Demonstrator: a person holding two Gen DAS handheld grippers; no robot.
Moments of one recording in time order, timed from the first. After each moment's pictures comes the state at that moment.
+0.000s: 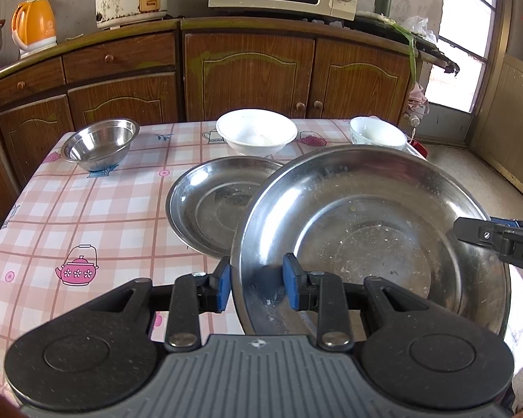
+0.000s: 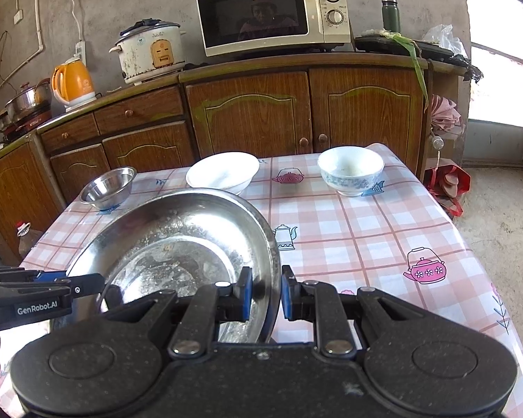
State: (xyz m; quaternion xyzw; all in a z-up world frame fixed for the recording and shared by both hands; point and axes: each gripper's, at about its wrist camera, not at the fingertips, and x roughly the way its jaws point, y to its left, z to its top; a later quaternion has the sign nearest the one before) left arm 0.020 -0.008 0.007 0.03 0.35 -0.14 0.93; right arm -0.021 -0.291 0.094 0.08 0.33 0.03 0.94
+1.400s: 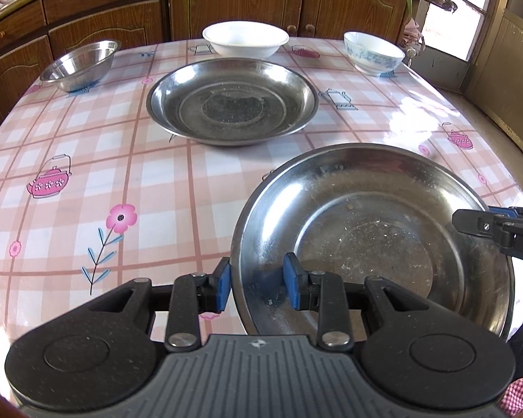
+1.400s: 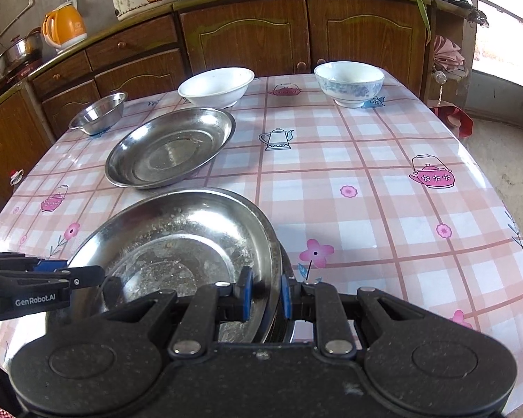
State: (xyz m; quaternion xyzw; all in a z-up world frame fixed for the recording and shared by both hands) left arm 0.005 -0.006 -0.059 0.05 0.44 -0.16 0.88; right arm -0.047 -0.286 0.030 0.07 0.43 0.04 0.90
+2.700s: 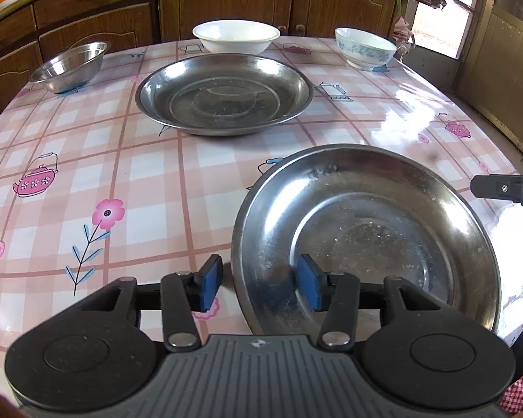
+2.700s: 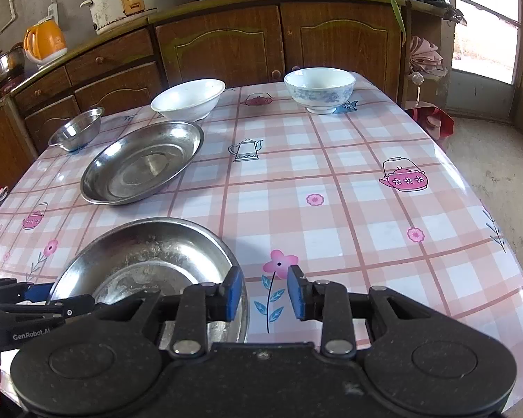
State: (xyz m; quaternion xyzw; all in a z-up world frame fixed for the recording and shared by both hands) left arm 0.007 -0.003 -0.076 0.06 0.42 -0.18 0.89; right arm -0.046 -0.308 0.029 0.08 0.41 0.00 0.91
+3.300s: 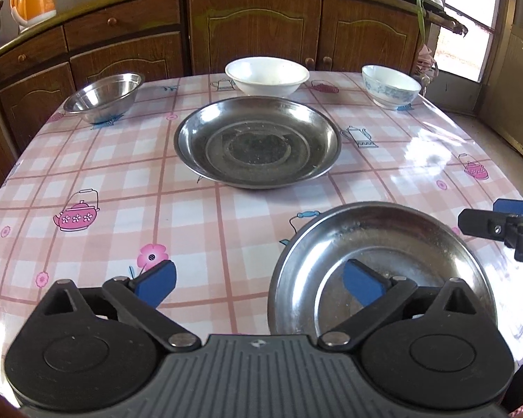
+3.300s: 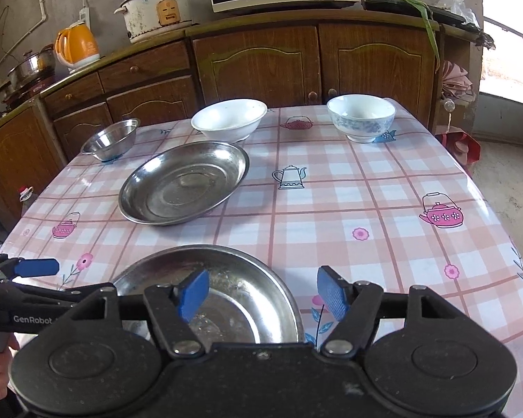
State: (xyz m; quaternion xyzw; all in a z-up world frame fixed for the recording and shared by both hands) left arm 0.012 0.004 -0.037 0.05 0.39 -0.12 0.91; right arm -0.034 -0.277 0.050 0.07 0.38 0.05 0.92
